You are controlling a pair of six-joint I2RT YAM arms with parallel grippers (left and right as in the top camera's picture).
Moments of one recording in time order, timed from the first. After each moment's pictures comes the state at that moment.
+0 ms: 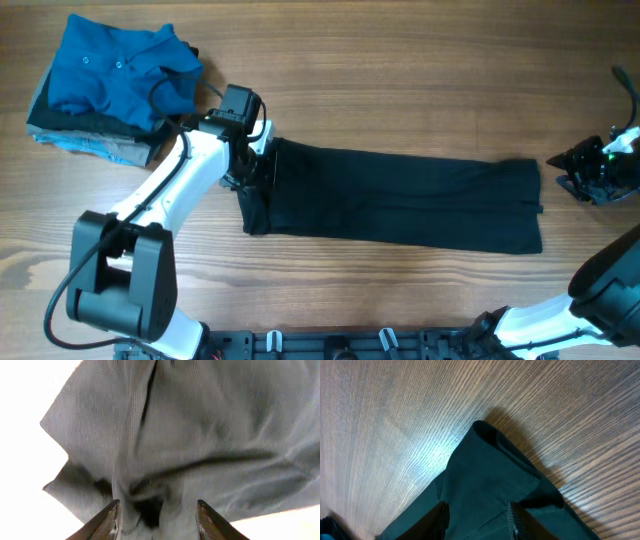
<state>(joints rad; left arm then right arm) -0.28 1.73 1.15 -0.88 0.22 -0.21 -0.69 1.76 1.28 -0.96 -0.42 0.26</state>
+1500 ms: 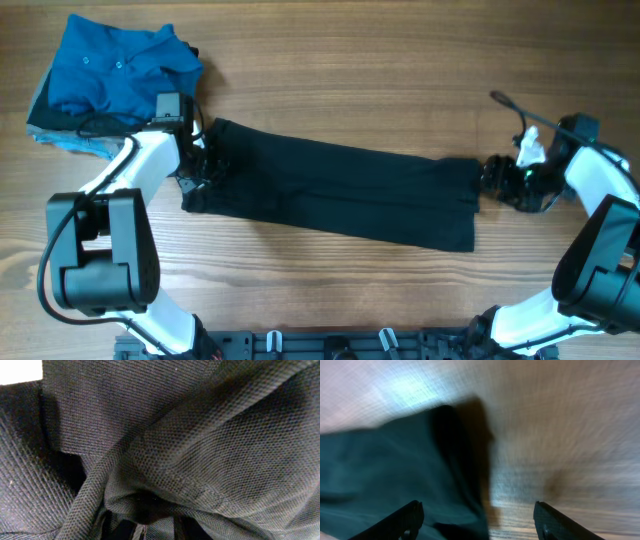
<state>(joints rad) 0.03 1.83 1.07 -0.68 0.20 -0.50 -0.41 1.76 0.99 -0.78 -0.40 -0.06</state>
